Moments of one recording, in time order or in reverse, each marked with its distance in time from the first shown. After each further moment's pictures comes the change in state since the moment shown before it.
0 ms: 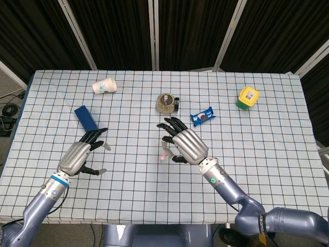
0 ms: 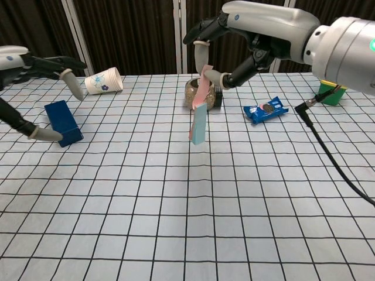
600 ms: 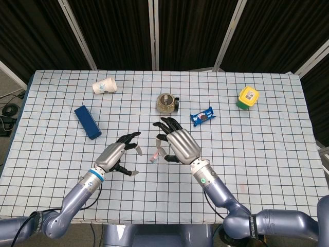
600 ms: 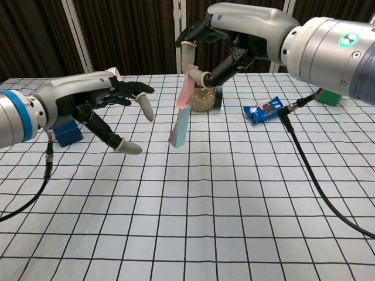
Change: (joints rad) left arm -0.180 -0.235 -0.066 0.032 -0.310 -0.119 0.108; right arm 0.031 -0.063 0.053 -0.085 0.220 0.026 -0.156
